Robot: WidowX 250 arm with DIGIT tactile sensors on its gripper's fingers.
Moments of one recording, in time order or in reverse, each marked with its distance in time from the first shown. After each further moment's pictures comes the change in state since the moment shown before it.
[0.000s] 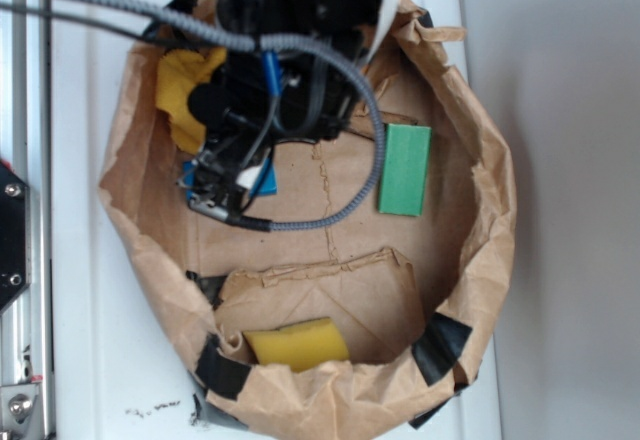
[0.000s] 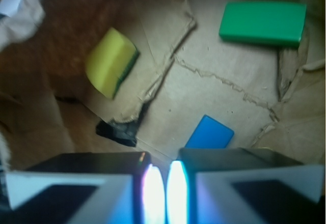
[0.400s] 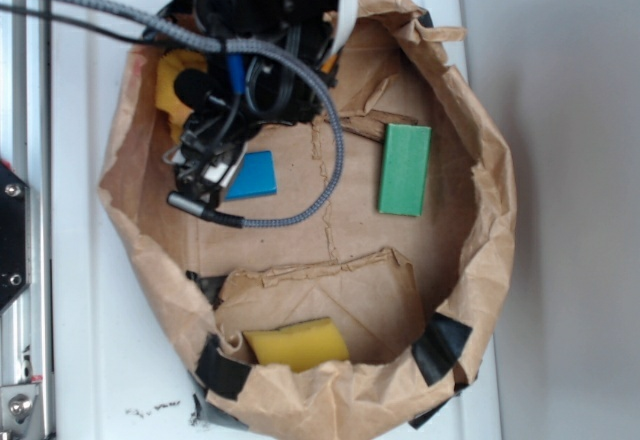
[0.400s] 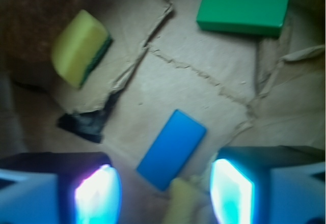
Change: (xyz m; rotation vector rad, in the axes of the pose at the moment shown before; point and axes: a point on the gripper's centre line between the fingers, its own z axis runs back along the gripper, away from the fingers) arm -0.010 0.026 -0.014 0.093 -0.060 -0.046
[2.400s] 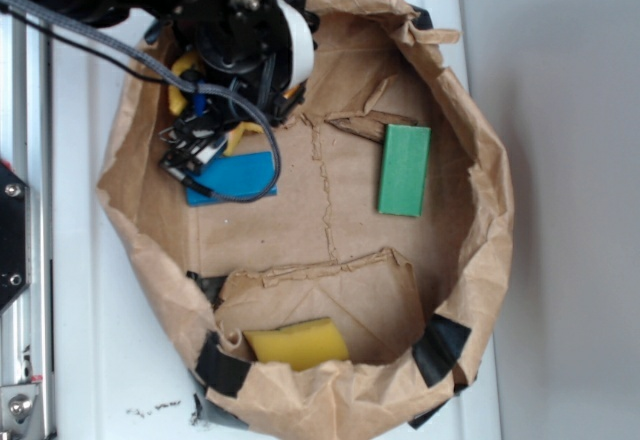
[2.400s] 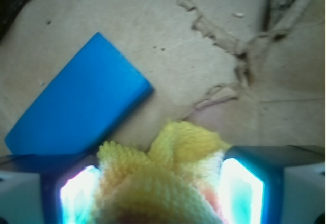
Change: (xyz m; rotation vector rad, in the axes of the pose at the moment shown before) arm -0.021 0.036 -0.074 0.121 0.079 -0.226
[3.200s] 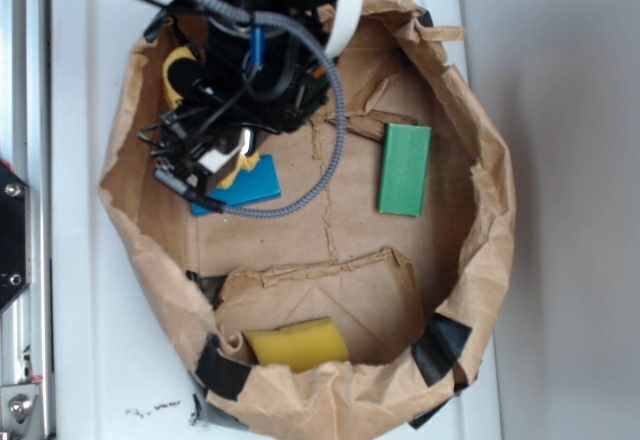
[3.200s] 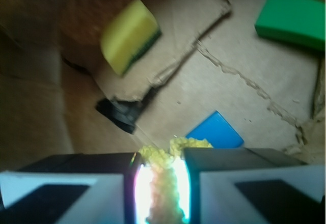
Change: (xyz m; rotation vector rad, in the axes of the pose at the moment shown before) arm 0.032 -0.044 0.085 -0.351 -0.108 0.010
